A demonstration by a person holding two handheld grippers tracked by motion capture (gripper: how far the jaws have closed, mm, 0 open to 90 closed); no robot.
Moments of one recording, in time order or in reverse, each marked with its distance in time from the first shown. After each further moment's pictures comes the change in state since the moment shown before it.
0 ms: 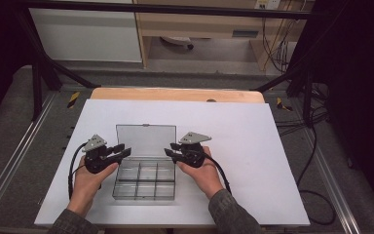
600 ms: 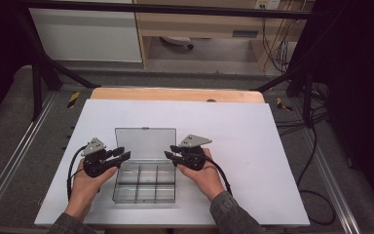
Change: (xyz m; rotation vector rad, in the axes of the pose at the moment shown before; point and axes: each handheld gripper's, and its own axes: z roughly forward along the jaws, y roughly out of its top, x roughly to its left) left arm -0.006 -0.005 -0.007 0.010 -0.009 0.022; right arm 0.006 -0.004 -0.006 -0.001 0.012 -0.030
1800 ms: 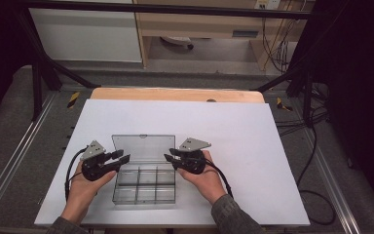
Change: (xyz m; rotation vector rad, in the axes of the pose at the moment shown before) left arm -0.007 -0.003 -0.008 0.004 -0.003 0.045; right arm 0.011 -0.001 -0.008 0.006 -0.001 -0.052
